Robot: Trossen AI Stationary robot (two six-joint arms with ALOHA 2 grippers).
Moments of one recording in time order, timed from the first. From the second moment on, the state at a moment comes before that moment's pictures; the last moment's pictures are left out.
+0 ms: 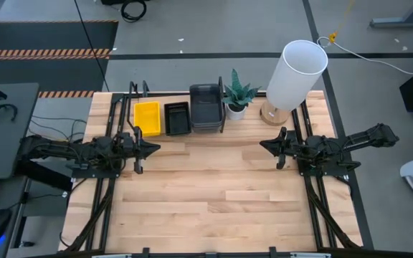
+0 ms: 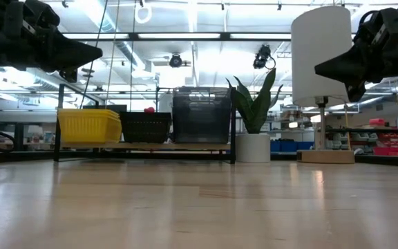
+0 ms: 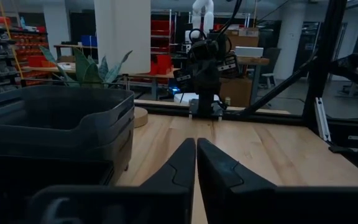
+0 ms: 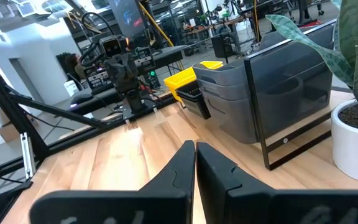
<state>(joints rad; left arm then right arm) -0.07 0.30 0.01 0.36 -0.22 -0.04 0.18 0.25 0.01 0.23 0.44 0.34</state>
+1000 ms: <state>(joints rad) -0.07 0.30 0.01 0.36 -0.22 -0.04 0.18 0.26 0.01 0.23 0.44 0.34</state>
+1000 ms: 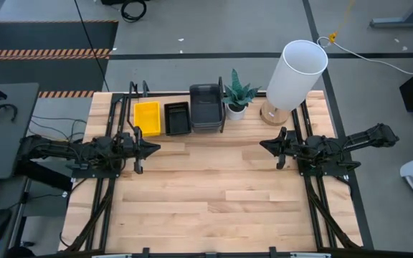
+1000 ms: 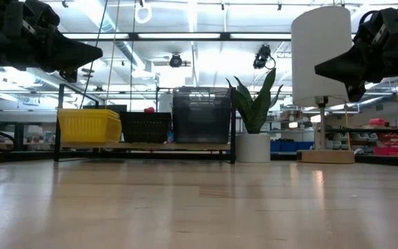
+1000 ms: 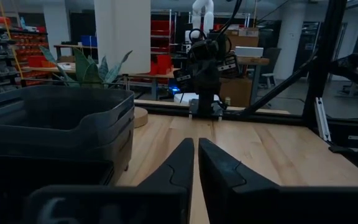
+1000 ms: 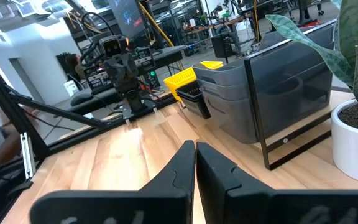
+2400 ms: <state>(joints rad) -0.07 0.30 0.01 0.36 -0.22 -0.04 0.18 0.26 0.01 0.23 0.44 0.34</state>
